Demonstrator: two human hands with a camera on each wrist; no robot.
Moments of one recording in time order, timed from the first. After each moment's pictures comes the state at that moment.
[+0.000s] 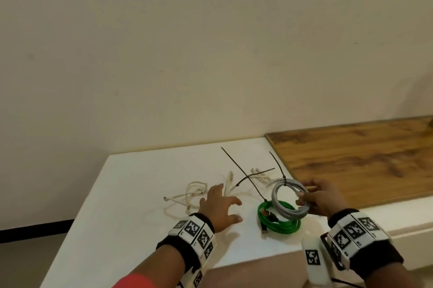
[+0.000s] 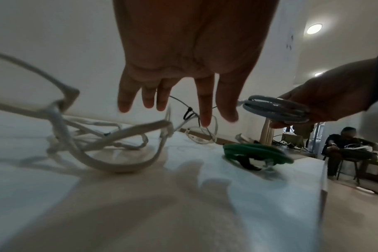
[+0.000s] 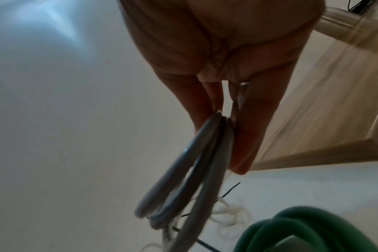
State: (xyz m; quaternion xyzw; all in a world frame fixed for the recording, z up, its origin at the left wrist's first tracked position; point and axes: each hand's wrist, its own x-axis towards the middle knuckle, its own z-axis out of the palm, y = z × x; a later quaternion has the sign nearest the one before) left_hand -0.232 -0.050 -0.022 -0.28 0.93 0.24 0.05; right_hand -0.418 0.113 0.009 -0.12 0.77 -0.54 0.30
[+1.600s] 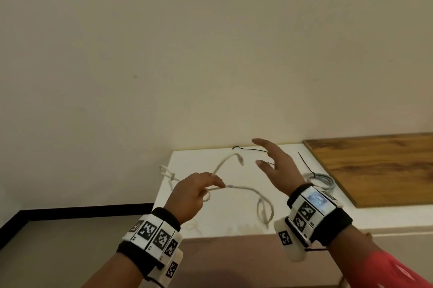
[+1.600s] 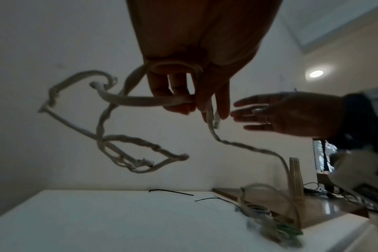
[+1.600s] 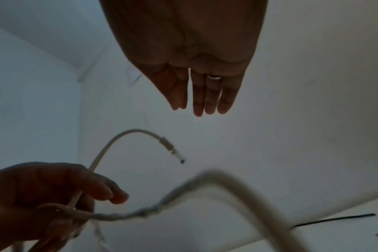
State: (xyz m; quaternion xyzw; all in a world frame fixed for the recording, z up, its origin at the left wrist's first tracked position) left_hand -0.013 -0.049 0.080 -0.21 0.92 0.22 -0.22; right_hand -0.219 0.051 0.101 -0.56 0.67 -0.48 0.06
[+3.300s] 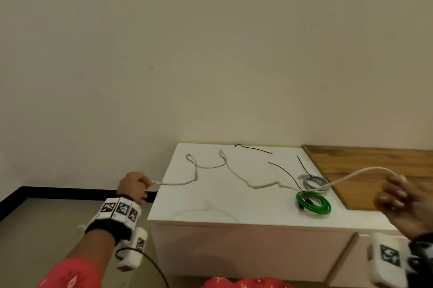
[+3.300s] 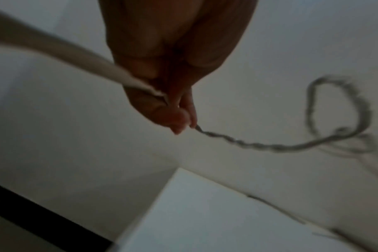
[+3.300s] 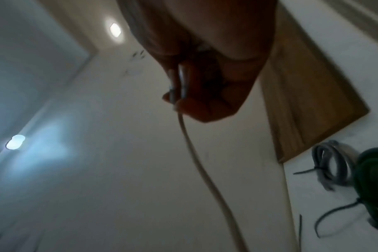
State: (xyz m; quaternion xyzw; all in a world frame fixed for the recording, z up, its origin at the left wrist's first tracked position) left_hand 0.096 -0.123 0.032 -0.61 0.67 0.34 -0.27; right_hand -0.377 0.207 0.033 -0.34 0.33 -0.78 0.41
